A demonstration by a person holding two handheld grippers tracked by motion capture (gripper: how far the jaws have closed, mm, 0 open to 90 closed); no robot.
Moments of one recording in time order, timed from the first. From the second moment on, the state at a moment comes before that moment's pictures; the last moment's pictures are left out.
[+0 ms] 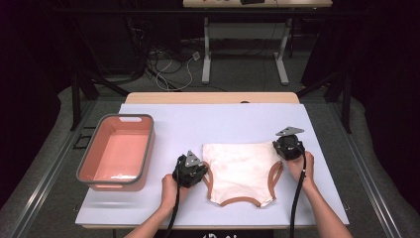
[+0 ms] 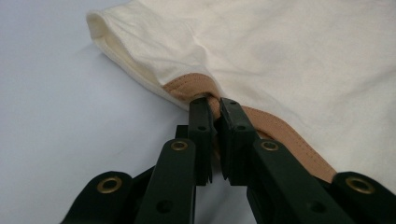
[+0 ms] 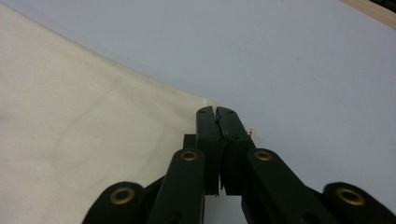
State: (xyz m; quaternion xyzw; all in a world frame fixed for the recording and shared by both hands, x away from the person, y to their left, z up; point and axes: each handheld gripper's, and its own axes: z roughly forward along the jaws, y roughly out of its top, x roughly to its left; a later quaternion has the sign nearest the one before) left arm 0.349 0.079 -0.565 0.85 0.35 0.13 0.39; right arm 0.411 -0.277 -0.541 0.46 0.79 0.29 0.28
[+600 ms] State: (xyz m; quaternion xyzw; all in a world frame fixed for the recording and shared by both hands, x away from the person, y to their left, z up) left arm 0.365 0.055 -0.564 0.84 0.35 0.12 0.39; right arm 0.415 -0.288 -0.544 0.47 0.78 0.25 0.32
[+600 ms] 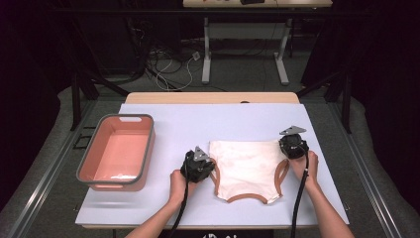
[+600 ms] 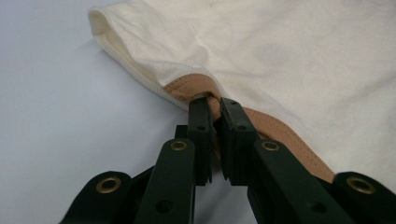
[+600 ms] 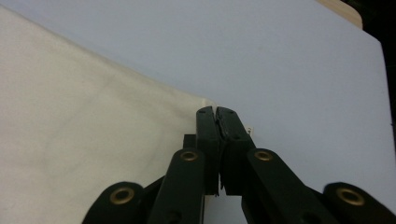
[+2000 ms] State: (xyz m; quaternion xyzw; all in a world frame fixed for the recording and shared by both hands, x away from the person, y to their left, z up) left arm 0.333 0.113 -0.546 0.85 0.38 0.11 0.35; right arm 0.359 -0.230 -0.532 0.42 0.83 0.33 0.19
